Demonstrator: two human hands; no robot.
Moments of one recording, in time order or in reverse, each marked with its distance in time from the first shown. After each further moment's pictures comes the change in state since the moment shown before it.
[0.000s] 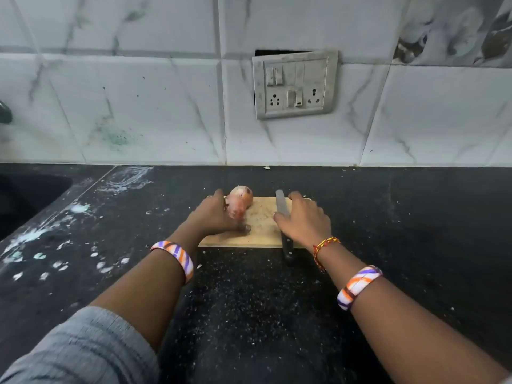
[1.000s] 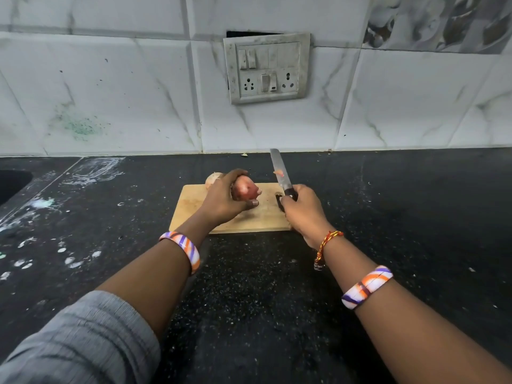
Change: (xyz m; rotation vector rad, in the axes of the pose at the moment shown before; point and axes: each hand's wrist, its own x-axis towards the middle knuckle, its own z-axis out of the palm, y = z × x) left_hand -0.003 0.043 0.035 -0.408 0.109 0.307; right_hand -0.022 0.025 -0.017 0.631 0.015 0.261
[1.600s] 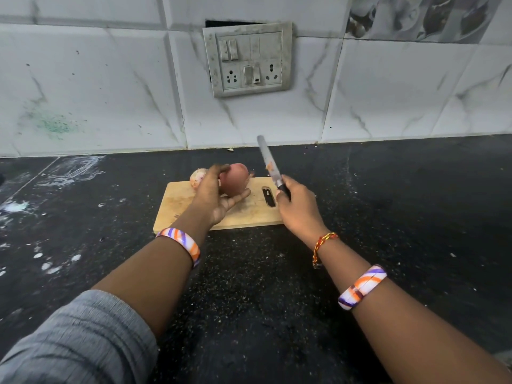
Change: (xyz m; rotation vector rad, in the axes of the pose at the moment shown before) left_hand 0.008 0.023 0.012 -1.216 0.068 -0.660; right_hand -0.006 0.011 -0.010 -0.144 0.086 -0.217
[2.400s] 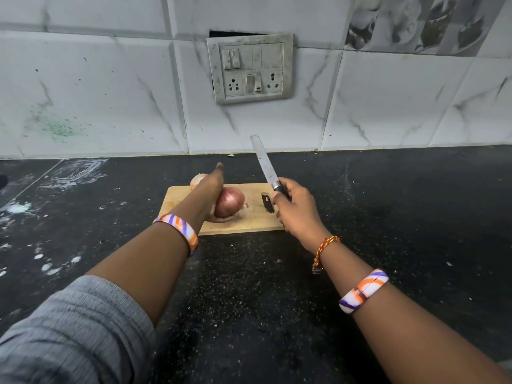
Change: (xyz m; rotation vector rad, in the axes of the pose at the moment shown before) left_hand 0.020 0.018 0.004 0.587 0.289 -0.147; right_hand 0.004 -0.001 -0.003 0.244 -0.037 0.028
